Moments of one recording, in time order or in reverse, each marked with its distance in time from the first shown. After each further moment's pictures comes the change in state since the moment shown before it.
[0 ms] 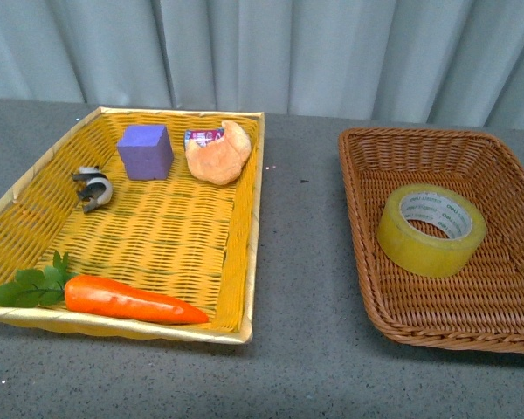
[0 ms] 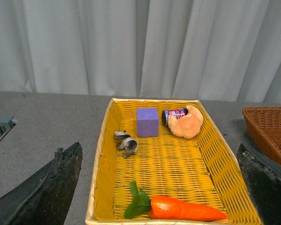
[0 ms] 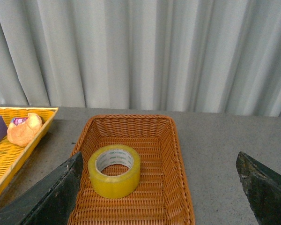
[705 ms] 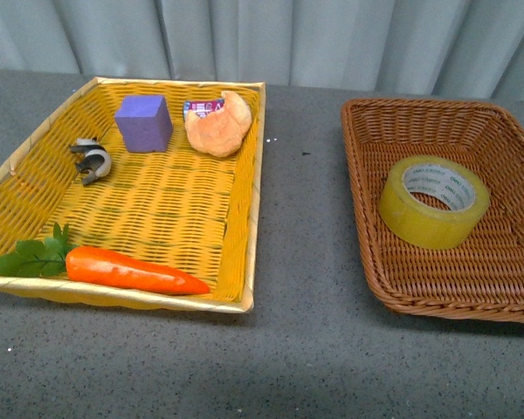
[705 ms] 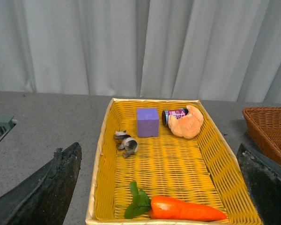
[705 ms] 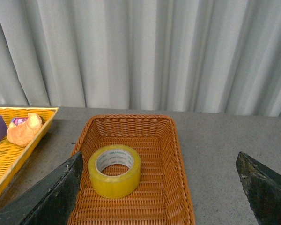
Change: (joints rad) left arm 0.000 0.000 0.000 0.000 0.000 0.000; right arm 0.000 0.000 0.000 0.000 0.000 0.000
